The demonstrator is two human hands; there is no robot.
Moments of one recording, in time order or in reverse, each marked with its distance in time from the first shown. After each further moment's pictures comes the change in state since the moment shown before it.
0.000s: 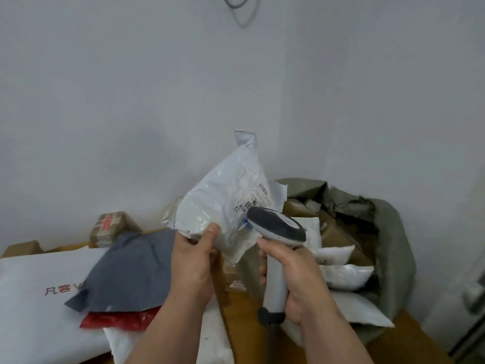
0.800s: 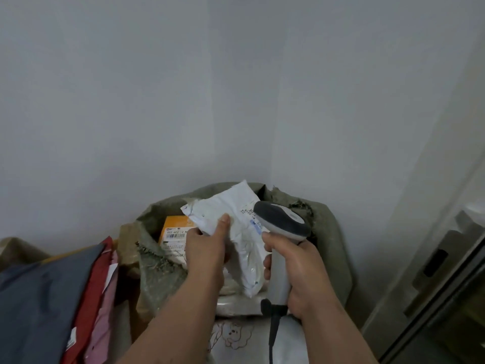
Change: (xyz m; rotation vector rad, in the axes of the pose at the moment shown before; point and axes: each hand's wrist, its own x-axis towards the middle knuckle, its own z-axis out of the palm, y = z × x) left_hand 0.053 -0.135 0.200 0.312 0.032 -0.297; right_hand 0.110 -0.061 -0.169 0.017 0.223 -0.039
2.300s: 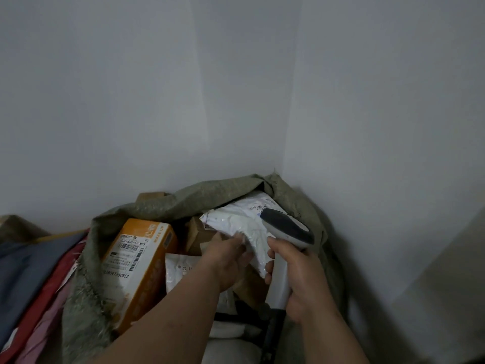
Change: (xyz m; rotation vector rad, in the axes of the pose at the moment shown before) left_hand 0.086 -0.062 0.151 -0.231 -0.076 -0.452; right_hand 0.173 -0.016 -0.100 0.026 -0.066 0.296
